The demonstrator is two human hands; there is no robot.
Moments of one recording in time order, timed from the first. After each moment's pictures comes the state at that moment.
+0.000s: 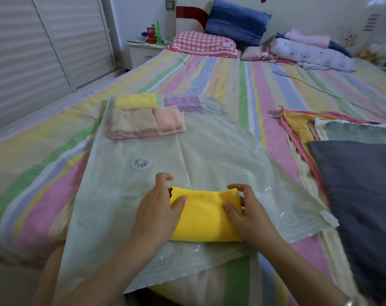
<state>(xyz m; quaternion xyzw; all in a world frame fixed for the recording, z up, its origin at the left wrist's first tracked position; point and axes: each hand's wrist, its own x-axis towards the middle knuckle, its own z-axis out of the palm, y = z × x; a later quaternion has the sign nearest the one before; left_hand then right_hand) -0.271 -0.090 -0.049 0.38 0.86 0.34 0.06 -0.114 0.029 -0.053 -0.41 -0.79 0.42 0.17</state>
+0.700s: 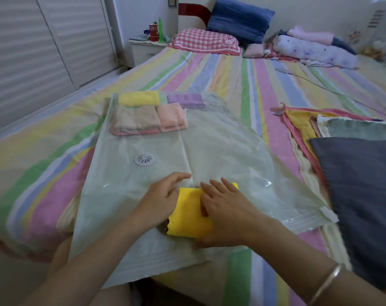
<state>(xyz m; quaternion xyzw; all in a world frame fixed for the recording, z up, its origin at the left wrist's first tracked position) -0.304 -0.090 -0.063 0.48 0.73 0.43 0.23 -0.144 0.010 -0.027 -0.14 -0.99 -0.05 -0.07</state>
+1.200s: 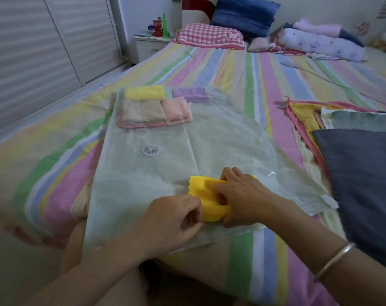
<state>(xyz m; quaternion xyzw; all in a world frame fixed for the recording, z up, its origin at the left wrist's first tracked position) -0.259 -0.142 -0.046 0.68 0.69 0.25 0.01 -0.130 0.025 -0.017 -0.15 -0.98 -0.04 -0.08</state>
